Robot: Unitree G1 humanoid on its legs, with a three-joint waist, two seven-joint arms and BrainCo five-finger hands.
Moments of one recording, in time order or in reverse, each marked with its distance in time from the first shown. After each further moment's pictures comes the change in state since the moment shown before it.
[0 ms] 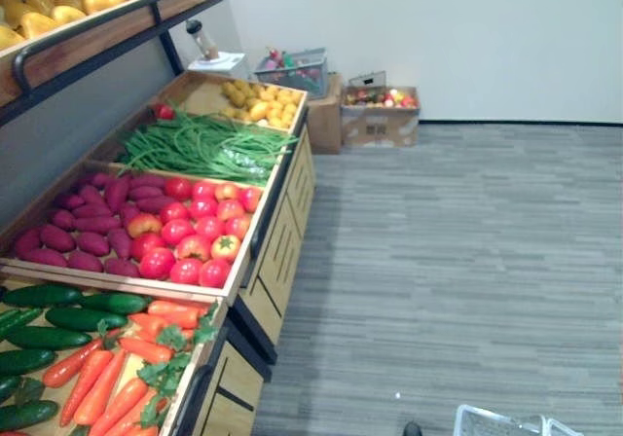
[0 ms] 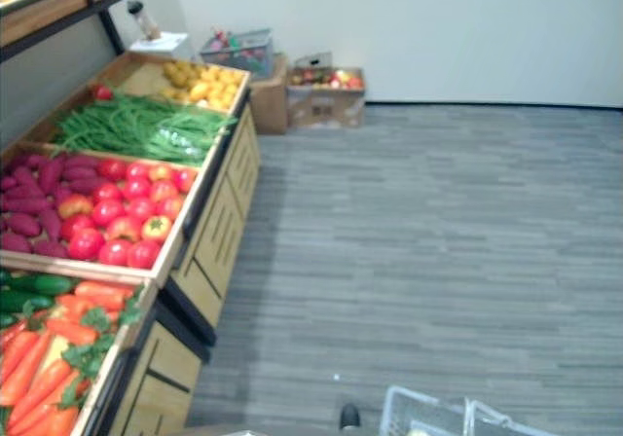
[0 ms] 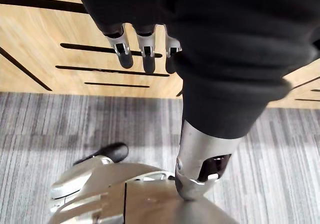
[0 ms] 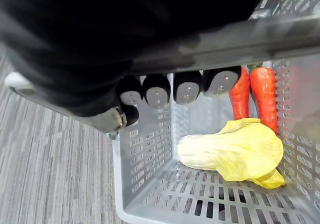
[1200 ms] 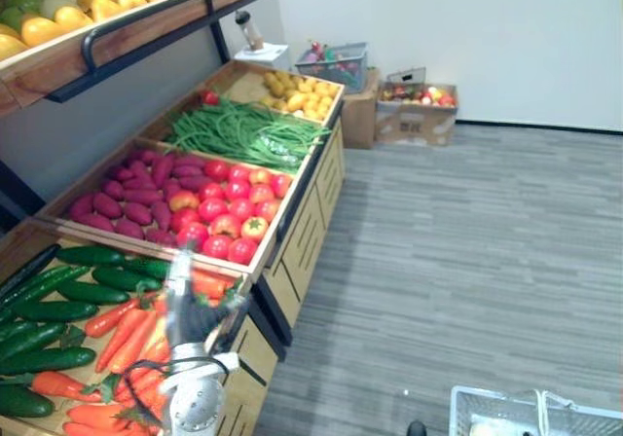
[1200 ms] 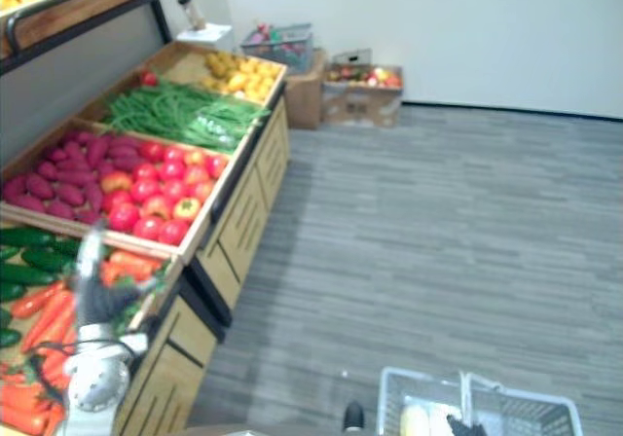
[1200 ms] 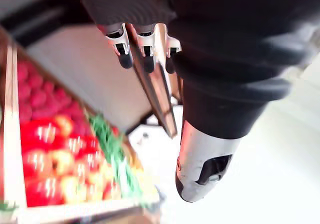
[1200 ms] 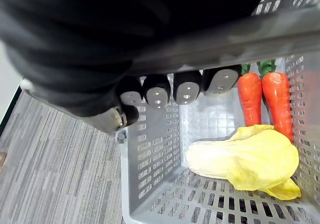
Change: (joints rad) left arm 0.158 0.115 -0.248 -1.212 0.052 -0.220 0.141; right arm 0.000 -0.045 0.123 -0.114 -0.028 -0.038 0.037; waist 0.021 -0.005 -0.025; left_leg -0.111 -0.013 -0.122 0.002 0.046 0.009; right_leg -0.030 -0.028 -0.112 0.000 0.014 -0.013
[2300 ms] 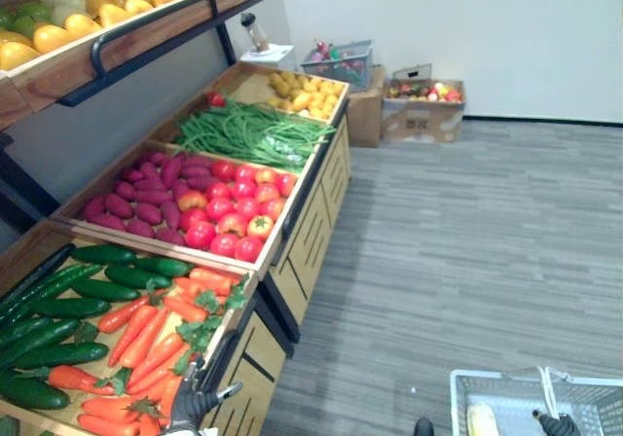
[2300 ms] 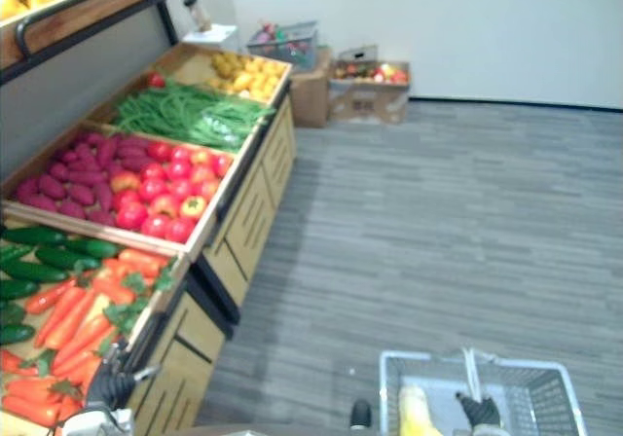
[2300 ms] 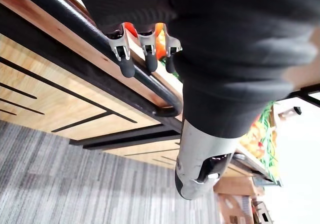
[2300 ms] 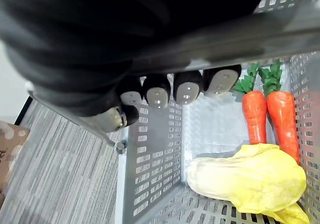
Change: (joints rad) left arm 0.002 -0.024 0.229 0.597 -0.435 0.046 -0.322; right arm -0.016 -0.058 -0.044 -0.119 -0.104 0.071 0.084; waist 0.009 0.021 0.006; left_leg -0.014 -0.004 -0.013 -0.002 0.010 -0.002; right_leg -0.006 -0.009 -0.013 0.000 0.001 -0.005
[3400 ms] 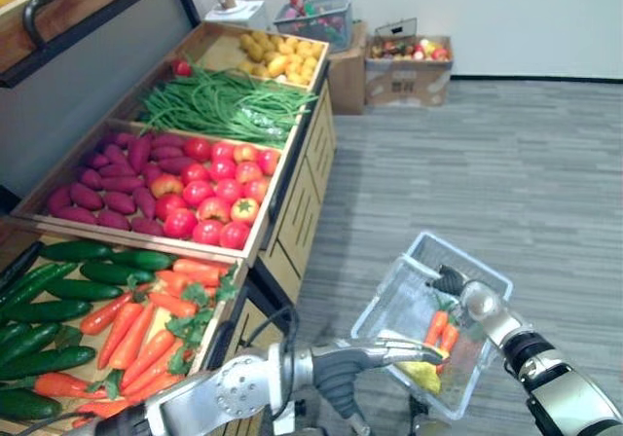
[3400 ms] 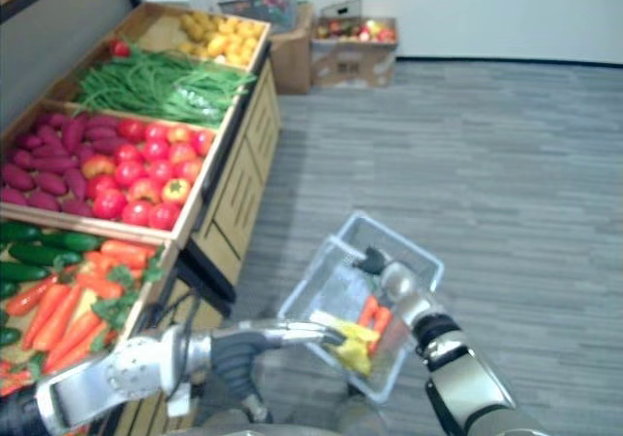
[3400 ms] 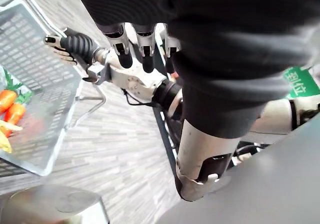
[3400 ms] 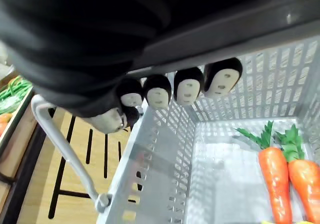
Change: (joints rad) left arm -0.380 0.766 -1.086 -1.093 -0.086 -0.059 -0.193; right arm -0.689 -0.094 0.747 0.073 -0.063 0.028 0.104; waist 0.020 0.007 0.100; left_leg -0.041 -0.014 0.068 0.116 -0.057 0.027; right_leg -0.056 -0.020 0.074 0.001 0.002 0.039
